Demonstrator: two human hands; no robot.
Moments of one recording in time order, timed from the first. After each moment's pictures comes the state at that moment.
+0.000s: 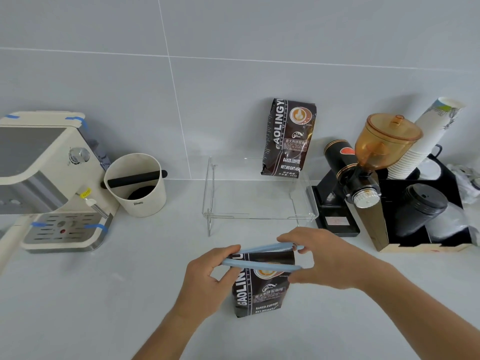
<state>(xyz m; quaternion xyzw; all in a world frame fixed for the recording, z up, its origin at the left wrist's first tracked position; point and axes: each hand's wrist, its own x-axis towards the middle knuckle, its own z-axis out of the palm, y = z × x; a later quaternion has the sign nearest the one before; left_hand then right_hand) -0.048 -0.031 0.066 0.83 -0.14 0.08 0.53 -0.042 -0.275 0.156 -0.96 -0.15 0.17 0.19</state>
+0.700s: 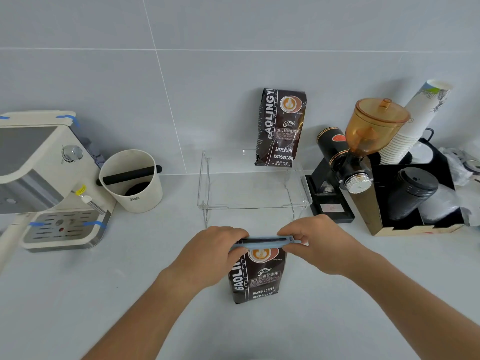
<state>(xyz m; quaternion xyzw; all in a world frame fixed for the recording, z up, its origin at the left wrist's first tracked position) -0.028 -0.044 0.126 0.93 -0.28 -0.05 0.21 -0.051 -0.276 0.148 -0.96 -0.15 0.07 0.22</state>
